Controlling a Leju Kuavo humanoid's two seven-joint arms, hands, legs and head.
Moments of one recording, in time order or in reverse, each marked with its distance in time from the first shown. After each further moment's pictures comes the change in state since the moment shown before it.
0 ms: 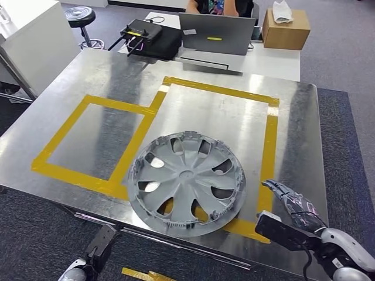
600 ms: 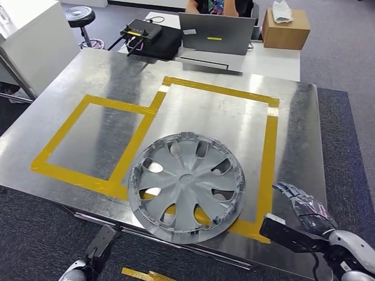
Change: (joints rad) left arm 0.005 0.000 0.001 0.000 0.003 0.006 0.009; right arm 0.021 -0.037 -0.020 -0.014 0.051 0.033 0.039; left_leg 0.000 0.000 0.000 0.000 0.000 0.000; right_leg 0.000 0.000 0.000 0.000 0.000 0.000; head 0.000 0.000
